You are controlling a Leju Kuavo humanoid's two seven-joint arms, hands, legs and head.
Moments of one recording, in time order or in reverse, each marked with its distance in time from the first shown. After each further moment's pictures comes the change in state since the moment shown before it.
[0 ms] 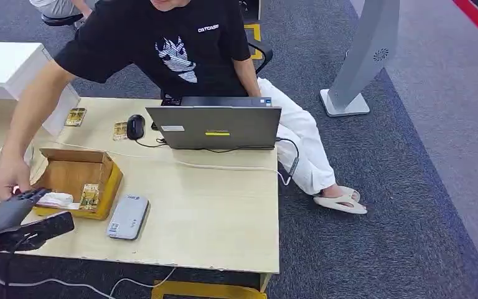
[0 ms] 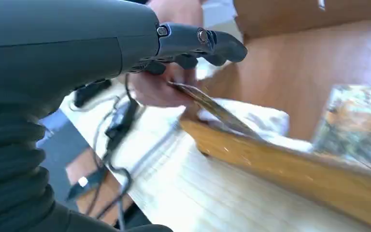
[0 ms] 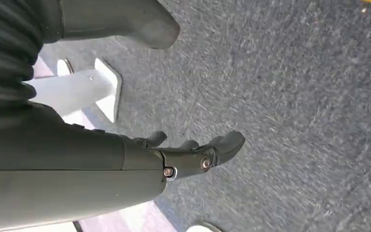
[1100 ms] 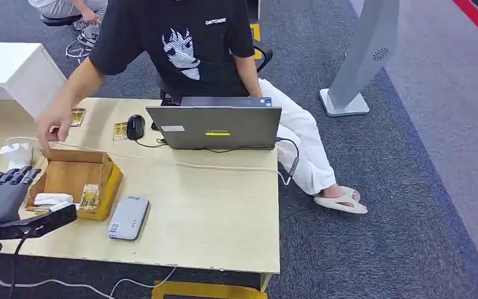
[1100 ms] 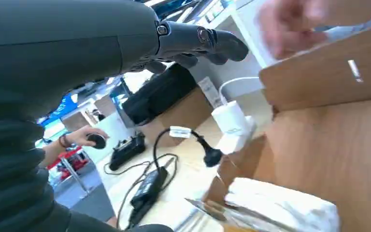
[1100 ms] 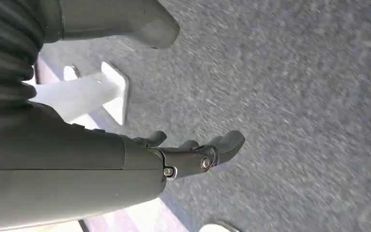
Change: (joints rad) left arm -0.038 0.024 -0.039 -0.017 -0.235 0.194 0.066; right arm 0.072 0.068 -0.030 -0.283 0.000 0.213 0.033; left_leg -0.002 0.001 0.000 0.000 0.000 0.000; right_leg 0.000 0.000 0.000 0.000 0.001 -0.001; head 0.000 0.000
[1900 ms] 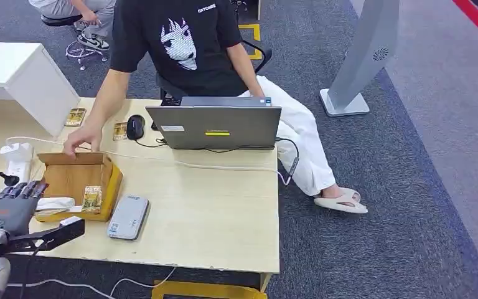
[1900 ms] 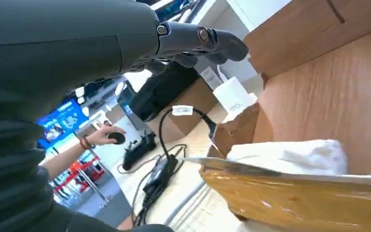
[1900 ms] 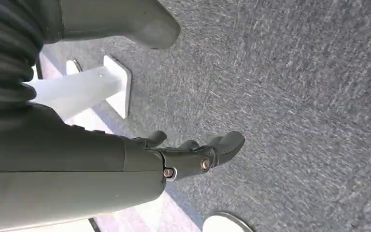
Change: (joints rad) left arm 0.048 -0.116 -0.006 0.030 -0.227 0.041 -0.043; right arm 0.025 0.001 0.017 -0.028 0.000 -0.058 -0.020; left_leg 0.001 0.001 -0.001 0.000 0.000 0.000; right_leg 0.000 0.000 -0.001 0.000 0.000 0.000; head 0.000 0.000
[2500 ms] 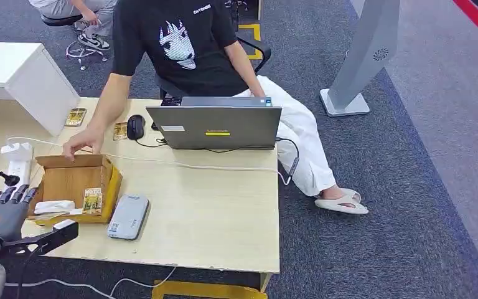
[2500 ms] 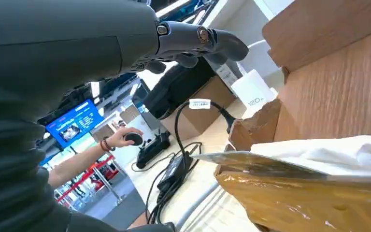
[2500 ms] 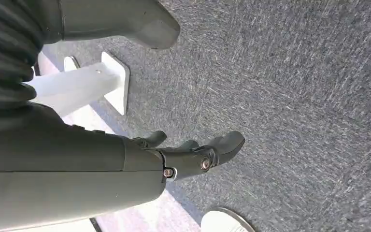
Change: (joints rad) left arm 0.025 -0.012 0.042 0.018 -0.013 0.073 0.018; right arm 0.001 0.000 0.009 -0.009 0.000 -0.002 0.005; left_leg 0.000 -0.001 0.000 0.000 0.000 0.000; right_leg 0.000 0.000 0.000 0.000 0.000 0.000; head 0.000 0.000
